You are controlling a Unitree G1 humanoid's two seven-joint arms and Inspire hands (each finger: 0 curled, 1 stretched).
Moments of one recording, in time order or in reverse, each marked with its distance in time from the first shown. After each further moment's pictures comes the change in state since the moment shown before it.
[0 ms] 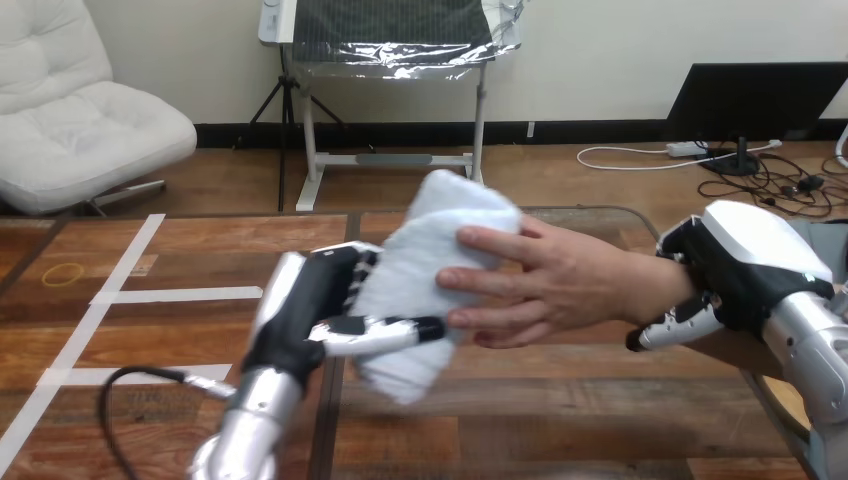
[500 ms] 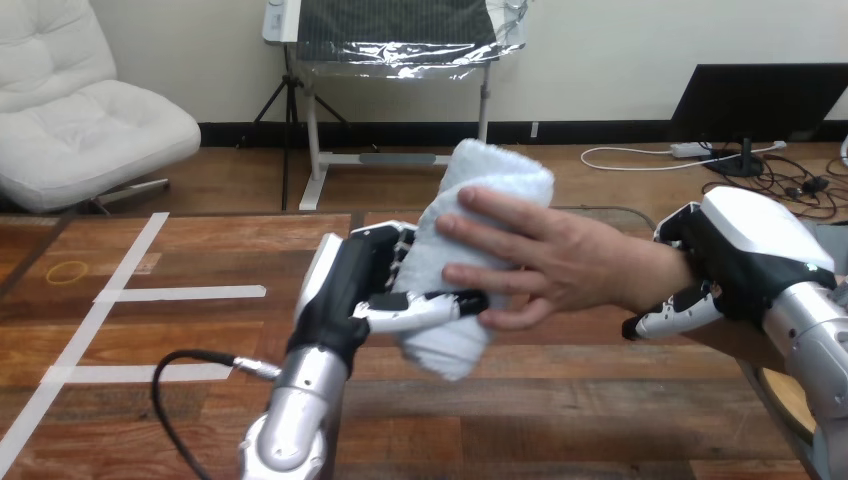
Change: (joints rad) left arm -0.056 -0.110 -0.027 0.006 -0.001 0.063 0.040; right arm 0.000 0.000 -0.016 -0.033 -0.002 0.015 0.007
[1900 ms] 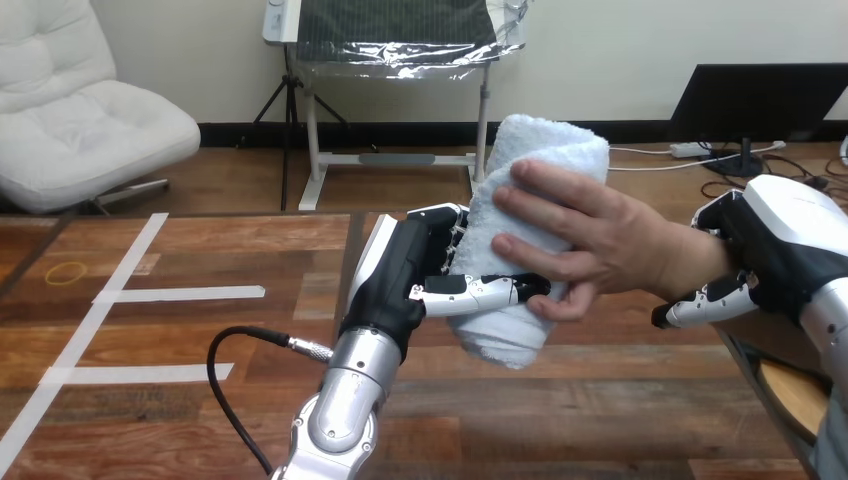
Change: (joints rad) left arm -0.029 -0.038 -0.122 -0.075 -0.031 0.109 0.038; right arm 0.036 -0.003 -0.088 -0.044 0.000 0.019 0.021
